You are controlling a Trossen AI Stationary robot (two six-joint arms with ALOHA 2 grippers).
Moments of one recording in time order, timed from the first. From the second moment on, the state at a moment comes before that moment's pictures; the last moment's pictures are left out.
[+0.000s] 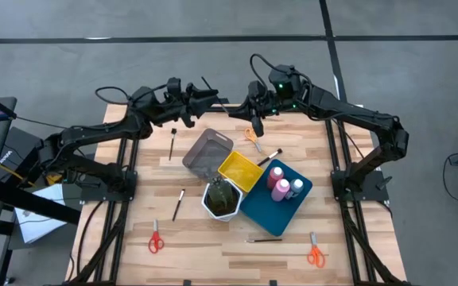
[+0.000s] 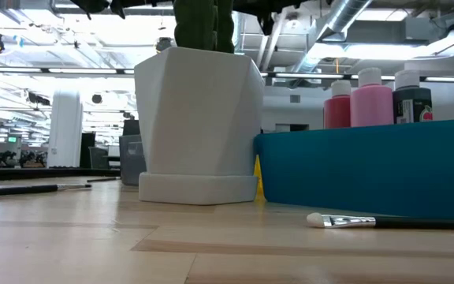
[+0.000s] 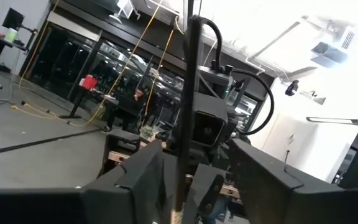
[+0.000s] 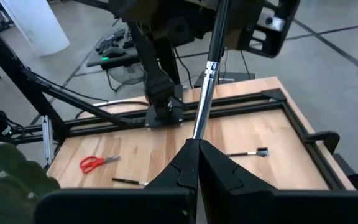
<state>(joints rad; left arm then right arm) 0.44 1.27 0.96 0.67 0.21 -0.55 -0.40 1.55 1.54 -0.33 -0.45 0.03</state>
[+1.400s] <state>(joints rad) 0.47 1.19 1.02 -0.15 0.27 -0.43 -0.51 1.54 1.54 -0.28 -0.68 0.24</state>
